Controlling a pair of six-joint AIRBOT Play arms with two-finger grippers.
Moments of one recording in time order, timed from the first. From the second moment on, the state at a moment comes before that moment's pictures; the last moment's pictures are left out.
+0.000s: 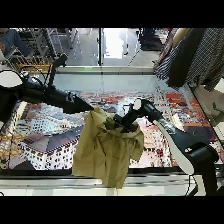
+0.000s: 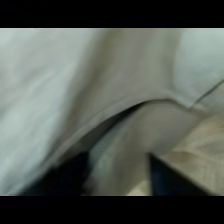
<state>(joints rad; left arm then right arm) -0.16 -1.39 1.65 0.47 -1.54 -0.89 0.33 -1.81 1.57 -1.08 1.29 2.17</state>
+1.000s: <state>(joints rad) 0.12 -1.28 1.95 0.53 -1.30 -1.08 0.23 -1.50 2.07 -1.06 1.29 1.64</state>
